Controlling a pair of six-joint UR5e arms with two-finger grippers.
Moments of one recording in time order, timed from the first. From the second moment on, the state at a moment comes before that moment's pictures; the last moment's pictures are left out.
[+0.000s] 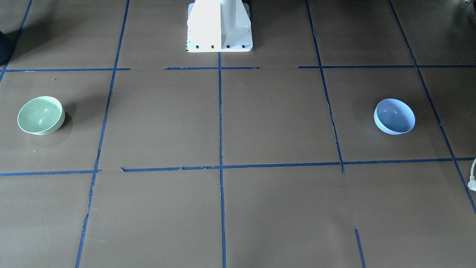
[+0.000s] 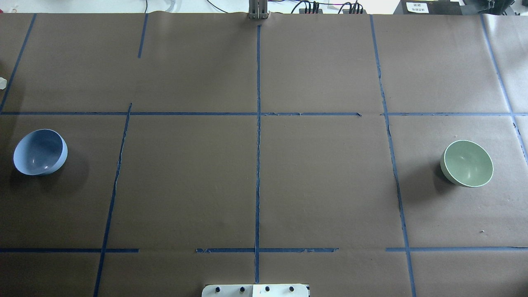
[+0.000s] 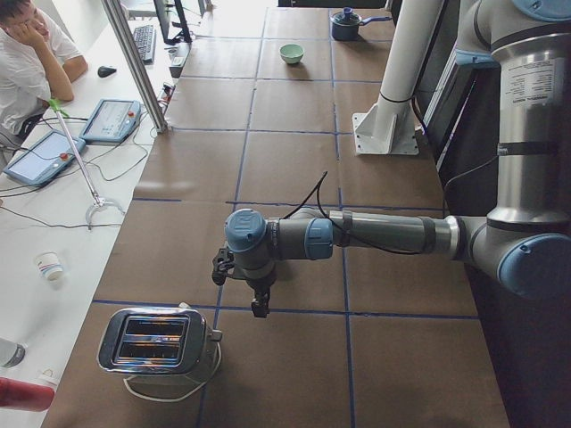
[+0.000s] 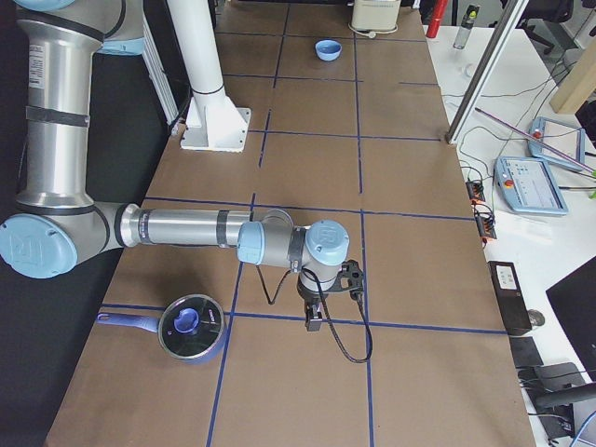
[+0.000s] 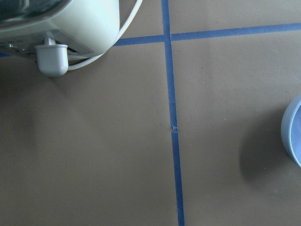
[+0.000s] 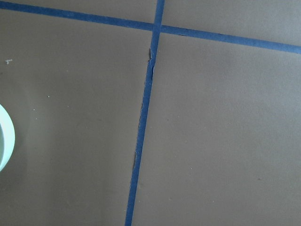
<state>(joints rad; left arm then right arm) -1.53 -1.48 -1.70 -1.47 -2.35 0.10 1.55 -1.70 1.71 -1.68 2.31 -0.18</state>
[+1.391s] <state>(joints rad) -1.38 -1.58 -1.61 -1.87 -2.37 -0.08 1.53 -1.68 1.72 -1.68 2.31 -0.18</state>
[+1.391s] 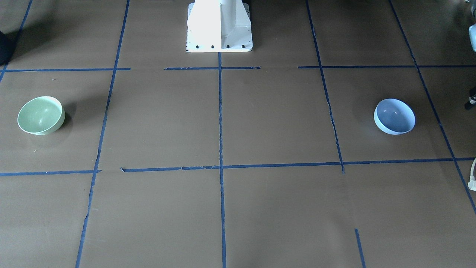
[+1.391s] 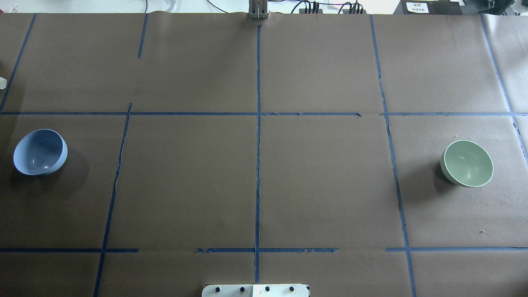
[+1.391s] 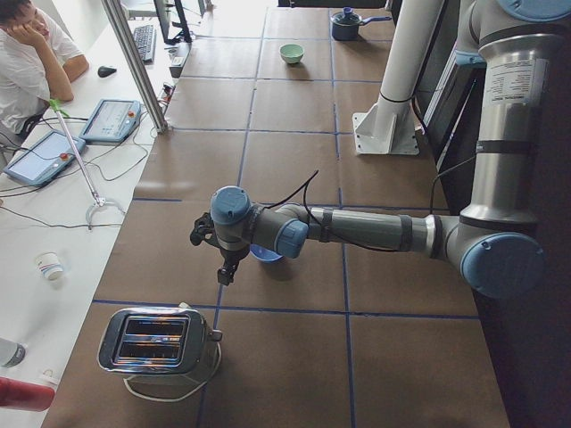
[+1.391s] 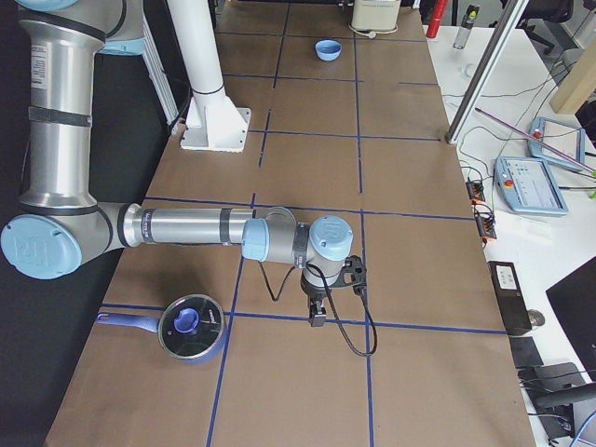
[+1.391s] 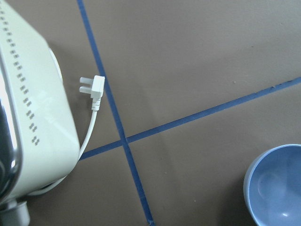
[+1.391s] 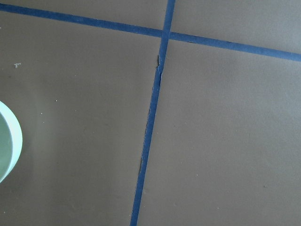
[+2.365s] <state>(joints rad) -1.03 -1.48 -1.57 -2.26 -2.19 -0.77 1.52 -1.68 1.71 -1.68 2.31 -0.18</state>
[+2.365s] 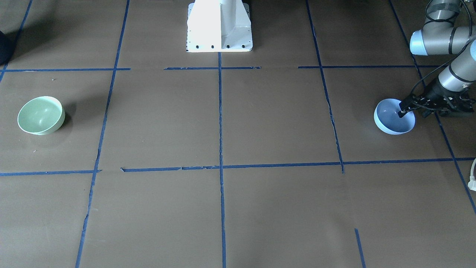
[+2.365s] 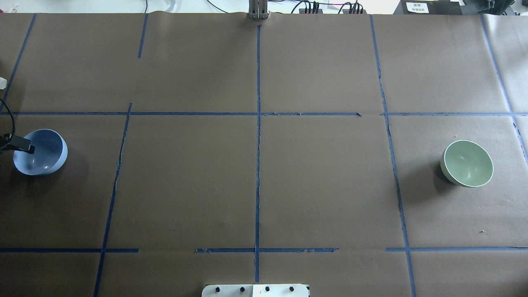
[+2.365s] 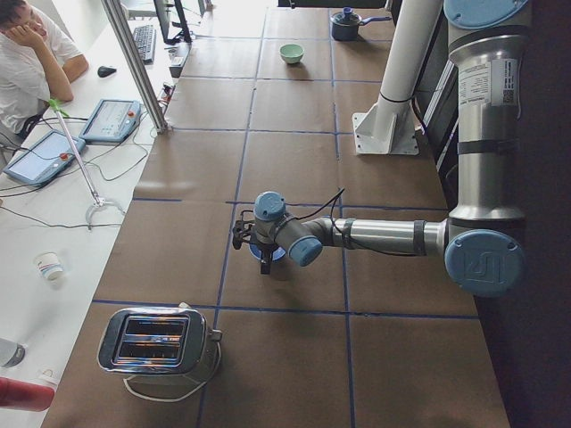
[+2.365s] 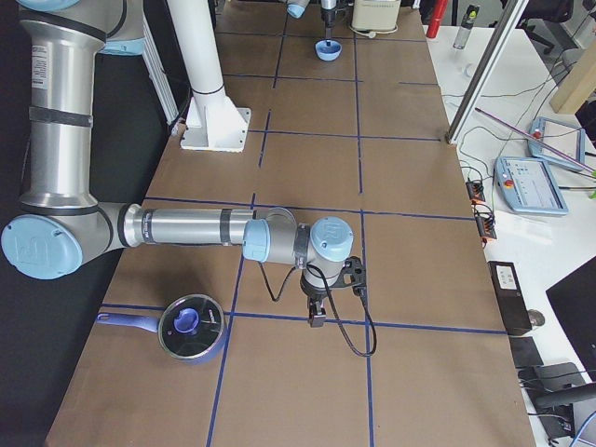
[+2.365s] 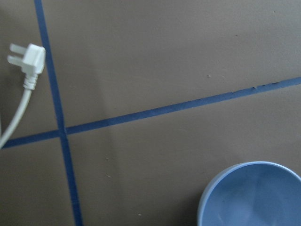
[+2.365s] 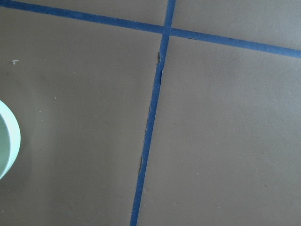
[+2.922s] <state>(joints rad) -1.02 -1.49 -1.57 -2.25 -2.19 -0.78 1.52 -1.68 1.71 -1.68 2.31 -0.18</state>
